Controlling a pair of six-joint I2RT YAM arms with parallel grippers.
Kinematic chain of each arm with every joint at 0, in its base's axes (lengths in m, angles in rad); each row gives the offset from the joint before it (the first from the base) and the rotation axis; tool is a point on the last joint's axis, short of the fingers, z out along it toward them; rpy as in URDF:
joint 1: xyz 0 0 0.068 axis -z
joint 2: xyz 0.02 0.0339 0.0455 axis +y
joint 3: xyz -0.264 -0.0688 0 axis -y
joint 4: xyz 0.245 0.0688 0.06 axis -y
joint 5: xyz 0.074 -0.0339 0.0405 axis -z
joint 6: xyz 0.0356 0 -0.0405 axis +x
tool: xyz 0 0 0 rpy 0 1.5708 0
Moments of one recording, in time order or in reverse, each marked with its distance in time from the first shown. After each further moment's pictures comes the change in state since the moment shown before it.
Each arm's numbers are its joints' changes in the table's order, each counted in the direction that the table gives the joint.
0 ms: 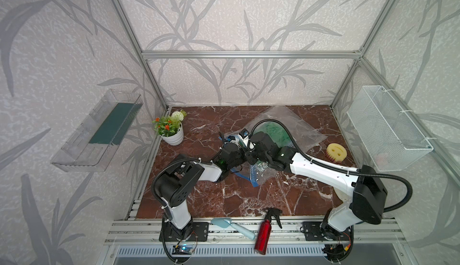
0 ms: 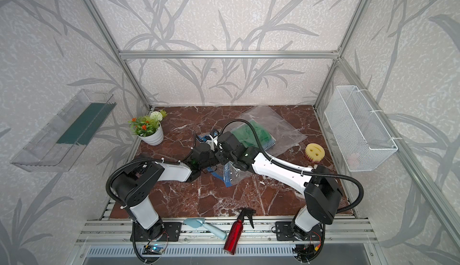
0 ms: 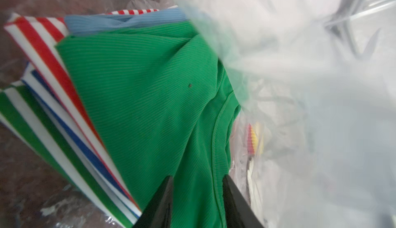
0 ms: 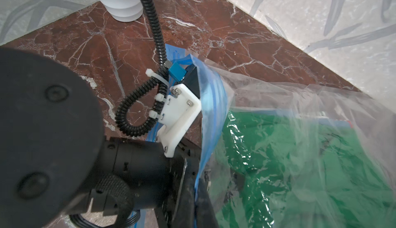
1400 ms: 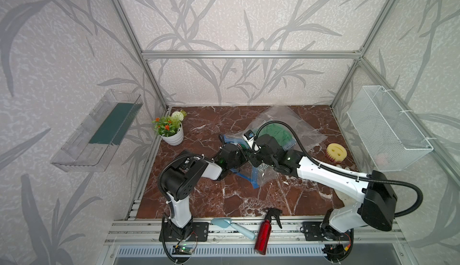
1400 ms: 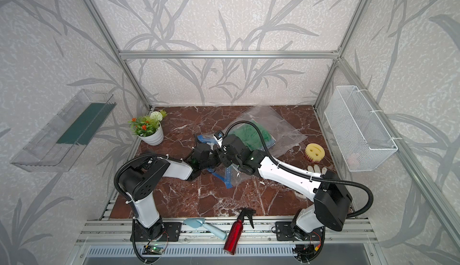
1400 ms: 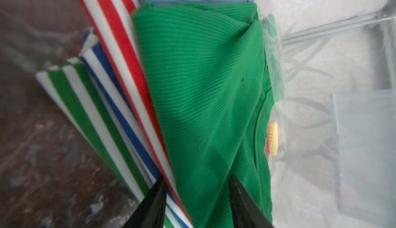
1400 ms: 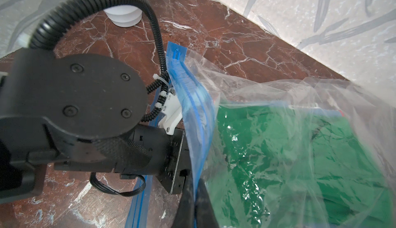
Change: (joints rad) left arm -0.035 0.075 0.008 -0.028 0.063 -0.029; right arm 0.000 -0.082 -0.071 0.013 0.026 0.034
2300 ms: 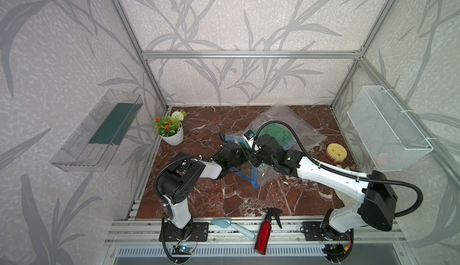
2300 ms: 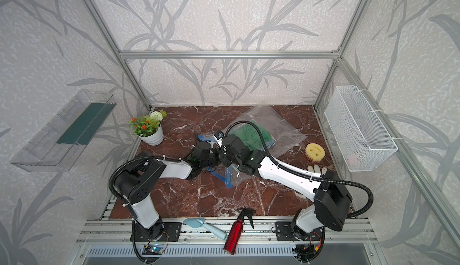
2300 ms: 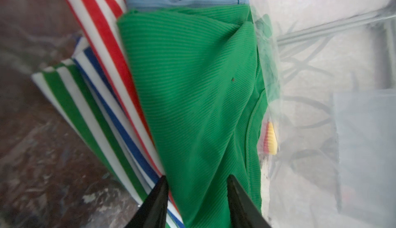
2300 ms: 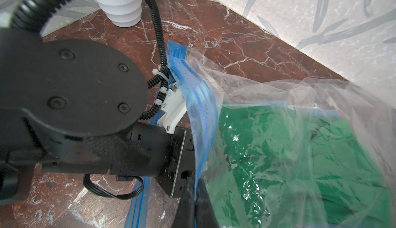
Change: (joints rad) left arm 0.006 -0.043 0.026 -0.088 -0.010 0.006; right arm 0.000 0.000 0.000 0.000 0.001 -0.001
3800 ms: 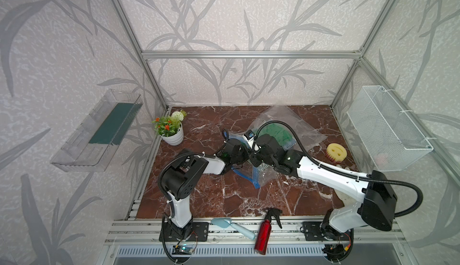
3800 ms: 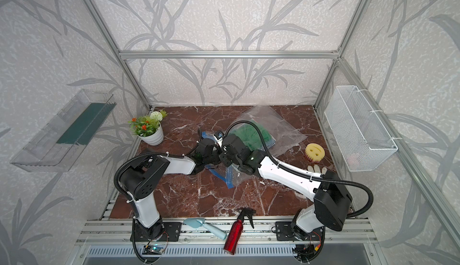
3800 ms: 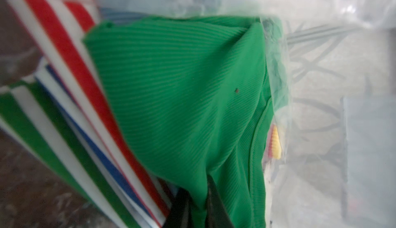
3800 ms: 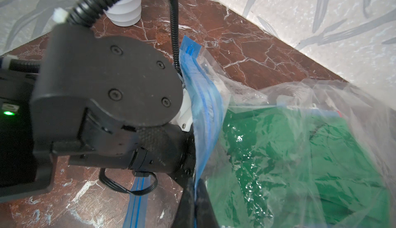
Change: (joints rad) left arm 0.002 0.057 0.100 -0.083 0.012 -0.008; right arm 0.003 0.000 0.000 0.000 0.000 -0.005
